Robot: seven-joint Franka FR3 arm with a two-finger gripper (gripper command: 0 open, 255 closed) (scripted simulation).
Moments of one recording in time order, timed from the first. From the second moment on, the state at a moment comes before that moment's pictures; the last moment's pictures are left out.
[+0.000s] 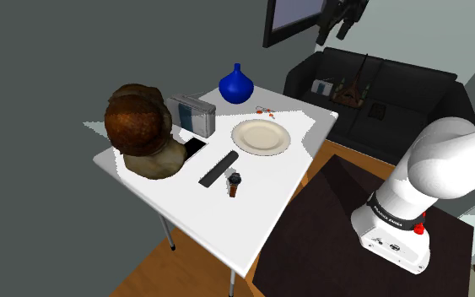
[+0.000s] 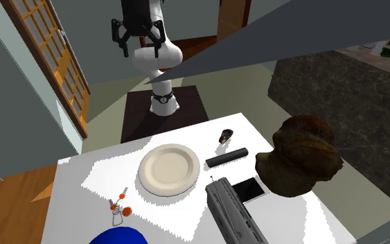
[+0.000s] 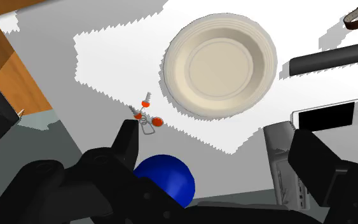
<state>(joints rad) 0.01 -0.77 -0.06 -2.27 -0.10 1.70 0.11</state>
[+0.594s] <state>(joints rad) 0.01 -0.77 0.05 -2.42 -0.04 1.81 0.30</state>
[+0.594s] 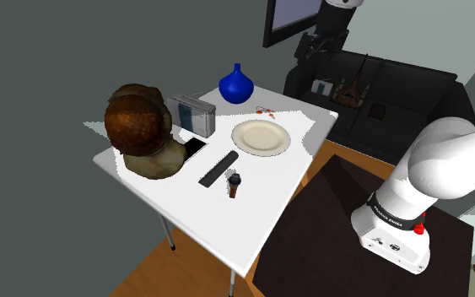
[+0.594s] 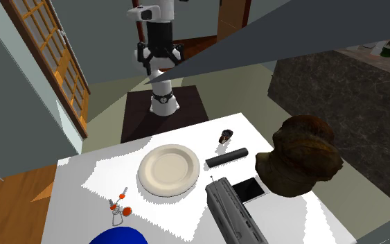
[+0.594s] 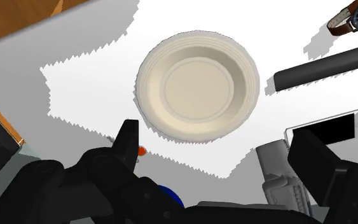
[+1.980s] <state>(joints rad) 0.05 -0.32 0.45 -2.56 0.12 2.28 0.92</state>
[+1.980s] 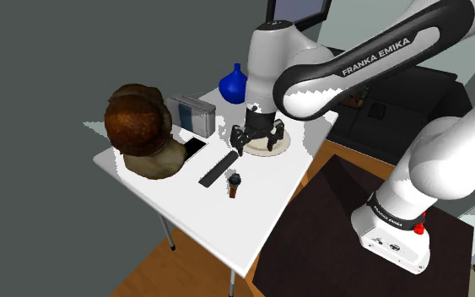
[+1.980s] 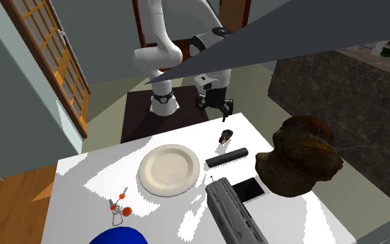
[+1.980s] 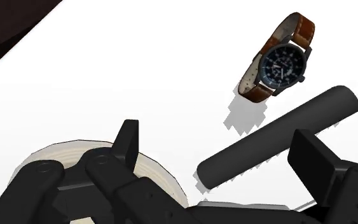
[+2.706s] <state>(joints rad) 0.03 0.03 0.56 -2.46 -0.04 2.47 1.25</state>
